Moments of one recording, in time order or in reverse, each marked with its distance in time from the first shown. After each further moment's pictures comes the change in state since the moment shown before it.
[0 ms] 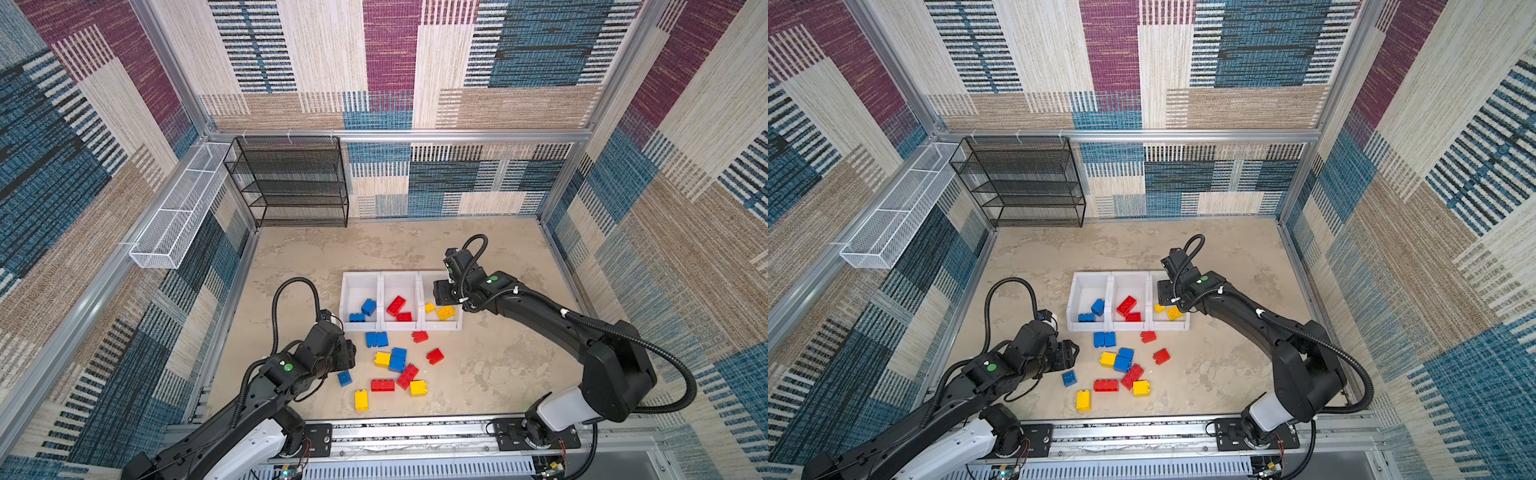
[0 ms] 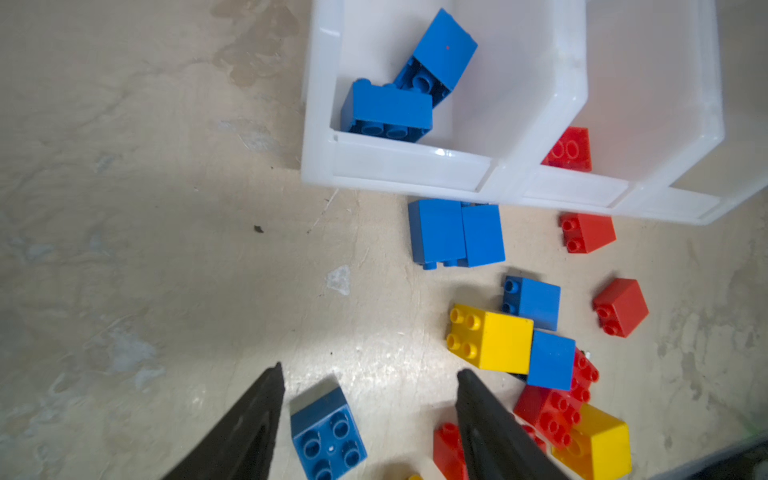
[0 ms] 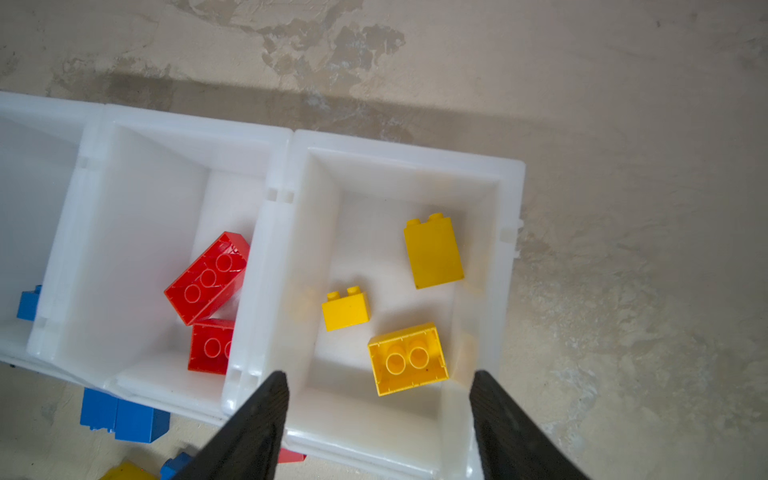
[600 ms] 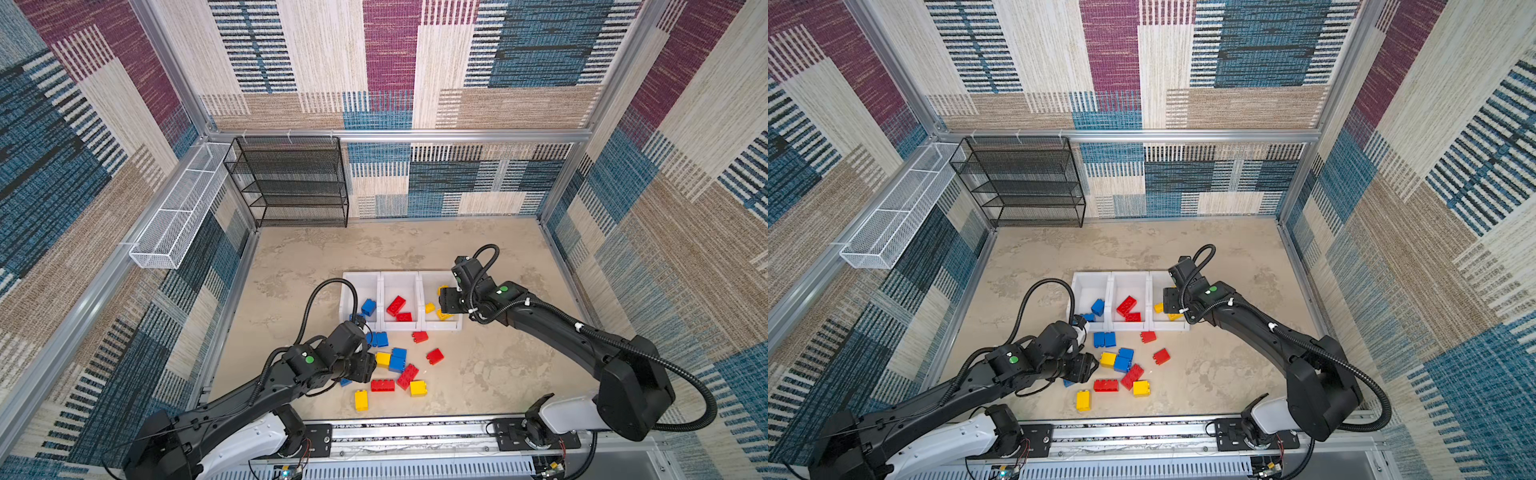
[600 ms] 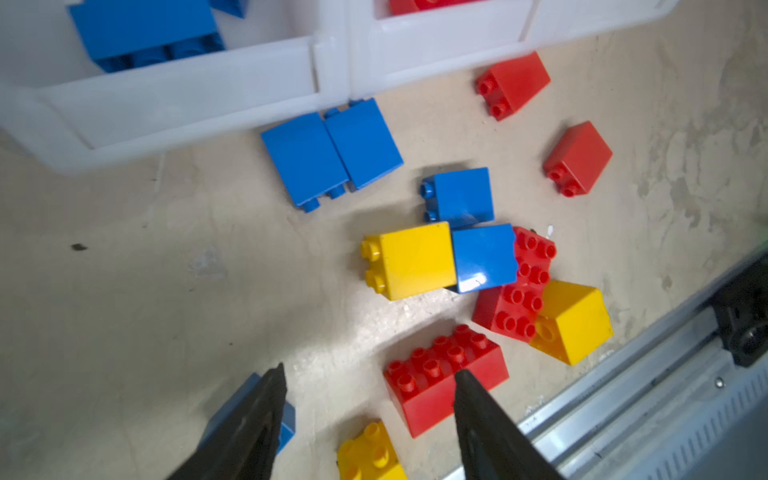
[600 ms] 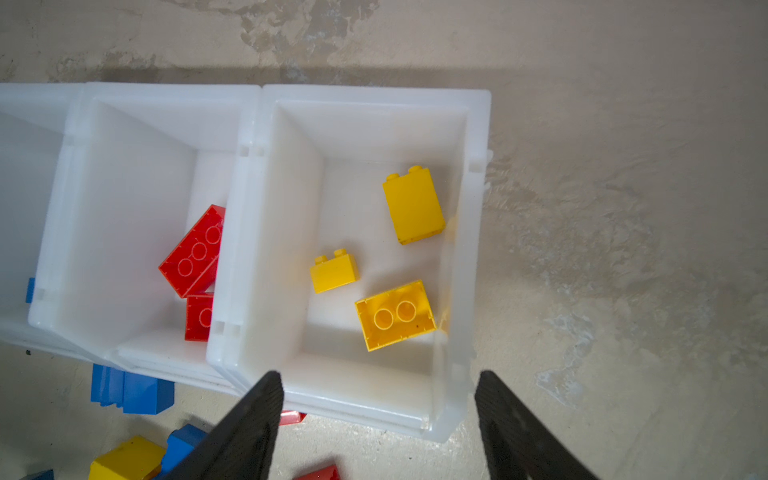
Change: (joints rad) left arm -0.203 0.187 0.089 0.013 0.100 0.203; right arm -0.002 -0.093 -0.101 -0.002 0.001 0.074
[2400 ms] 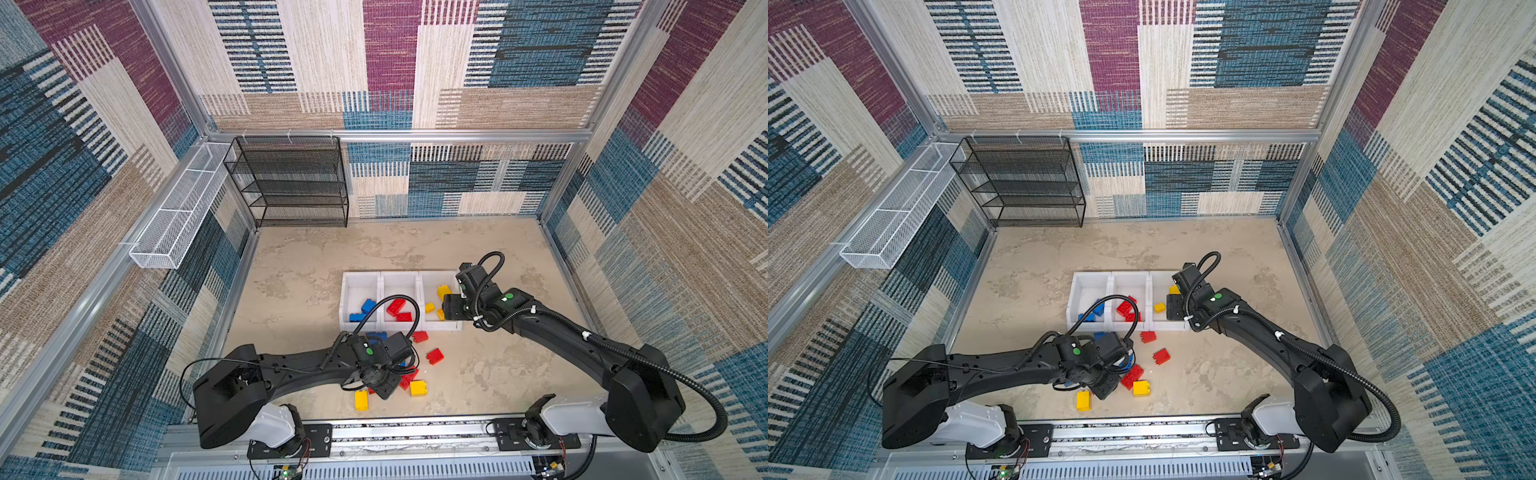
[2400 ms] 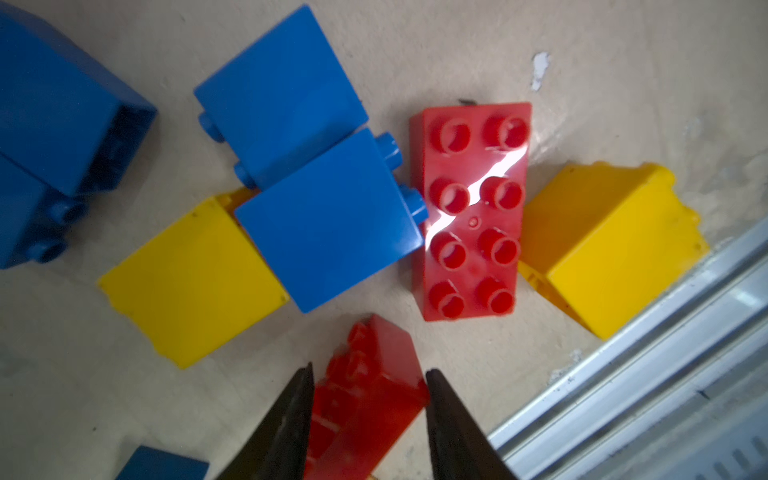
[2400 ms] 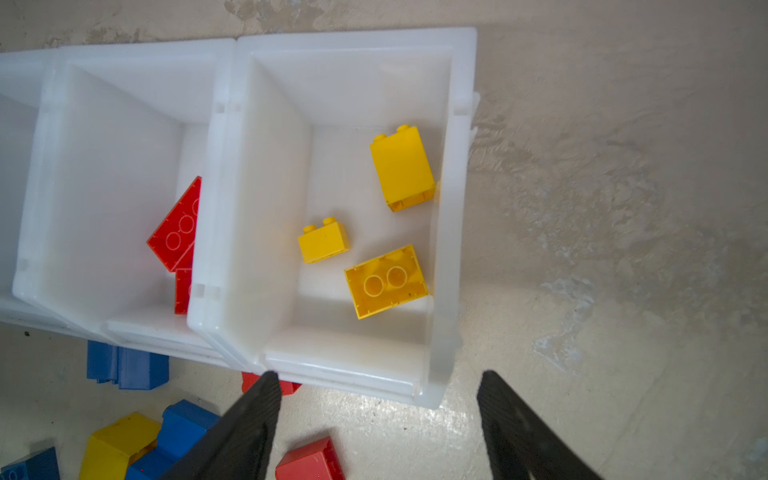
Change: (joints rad) left arm -0.241 0.456 0.212 -0.076 -0.029 0.160; right arm 0.000 -0.061 -0.075 -0.005 -0.018 0.032
